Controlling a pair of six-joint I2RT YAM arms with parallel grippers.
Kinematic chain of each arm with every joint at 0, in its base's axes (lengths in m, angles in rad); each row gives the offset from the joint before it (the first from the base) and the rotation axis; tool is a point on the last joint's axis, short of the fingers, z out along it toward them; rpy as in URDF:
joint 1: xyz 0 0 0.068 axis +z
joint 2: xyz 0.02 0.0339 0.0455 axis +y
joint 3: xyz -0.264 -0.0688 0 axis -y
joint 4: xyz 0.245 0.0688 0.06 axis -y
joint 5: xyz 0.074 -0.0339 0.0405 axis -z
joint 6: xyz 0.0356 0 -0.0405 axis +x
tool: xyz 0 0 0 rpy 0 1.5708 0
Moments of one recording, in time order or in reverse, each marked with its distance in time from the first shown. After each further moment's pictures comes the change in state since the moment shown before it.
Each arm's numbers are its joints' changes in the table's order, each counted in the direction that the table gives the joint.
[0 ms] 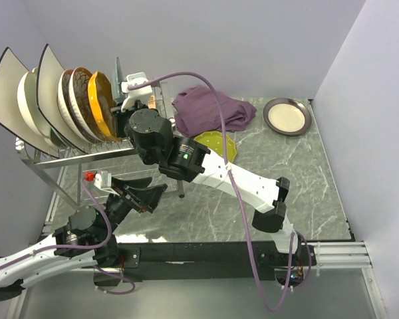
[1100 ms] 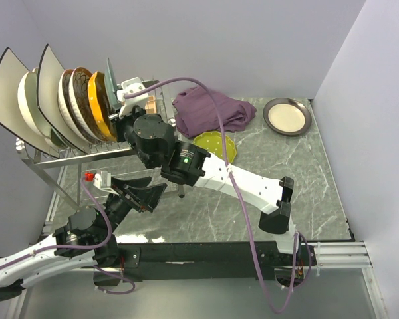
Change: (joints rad) left arm 0.000 0.000 -0.001 0.000 -0.015 0.000; right arm 0.014 -0.067 -0.145 0.137 -0.051 -0.116
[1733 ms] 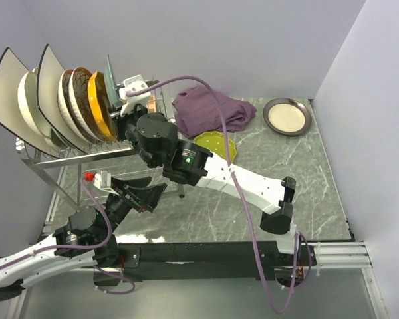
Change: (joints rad) left arm 0.000 0.000 0.000 0.000 -0.001 0.000; right arm 0.000 -0.011 0.000 0.020 -0.011 -0.008
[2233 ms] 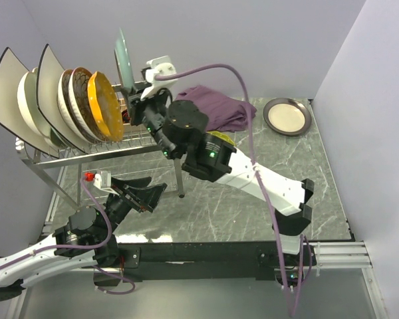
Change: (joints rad) left arm 0.000 0.000 0.000 0.000 0.001 0.000; right arm -0.008 -0.087 0.030 0.024 -0.001 -0.042
